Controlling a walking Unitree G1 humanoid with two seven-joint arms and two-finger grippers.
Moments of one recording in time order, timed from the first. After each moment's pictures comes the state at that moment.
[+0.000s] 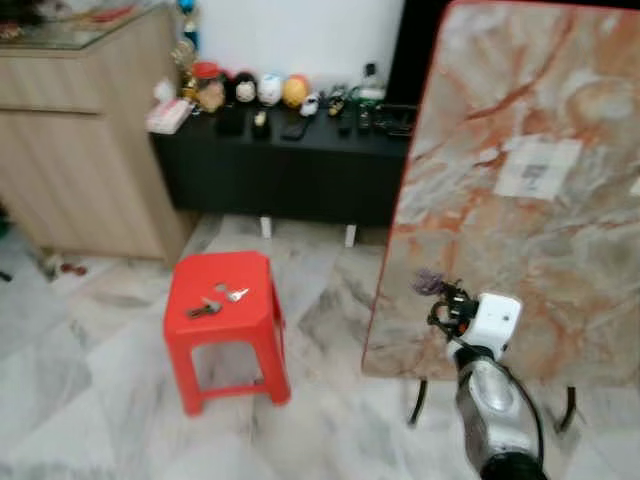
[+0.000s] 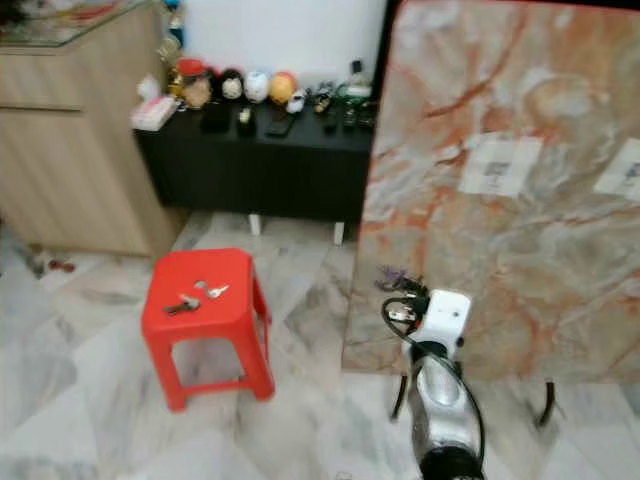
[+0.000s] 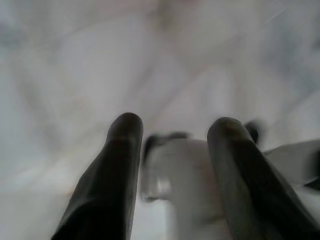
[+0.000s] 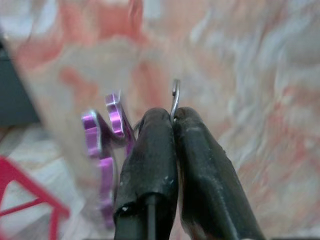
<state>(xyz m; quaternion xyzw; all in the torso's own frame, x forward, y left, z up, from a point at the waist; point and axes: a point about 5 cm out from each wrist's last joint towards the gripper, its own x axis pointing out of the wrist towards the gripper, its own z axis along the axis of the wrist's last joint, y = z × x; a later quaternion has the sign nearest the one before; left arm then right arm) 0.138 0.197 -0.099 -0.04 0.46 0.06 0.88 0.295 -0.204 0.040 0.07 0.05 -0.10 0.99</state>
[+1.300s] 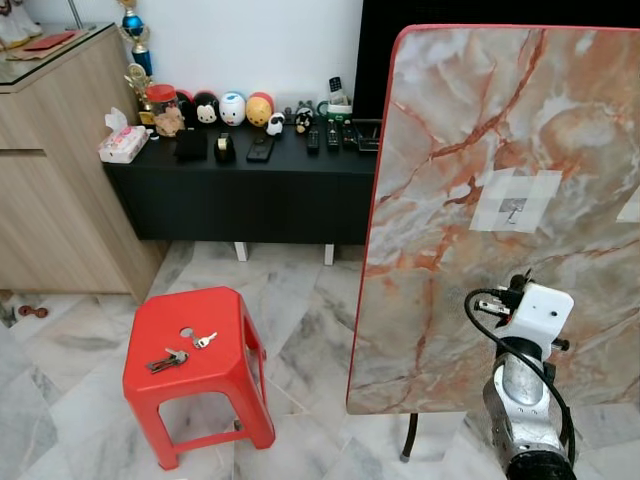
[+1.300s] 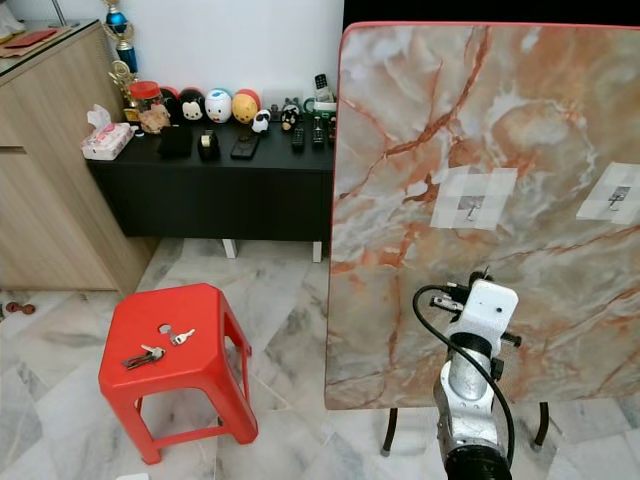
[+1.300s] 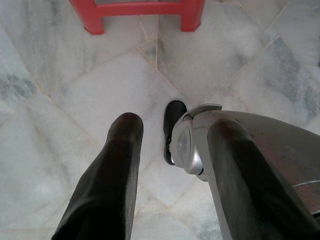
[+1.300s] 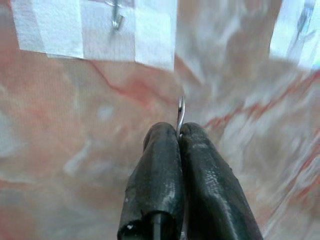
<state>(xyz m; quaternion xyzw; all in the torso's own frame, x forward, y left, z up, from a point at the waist) 0.126 0.219 -0.099 -0.03 0.47 0.08 0.88 0.303 -0.219 0.080 -0.07 -0.04 -0.22 0.97</state>
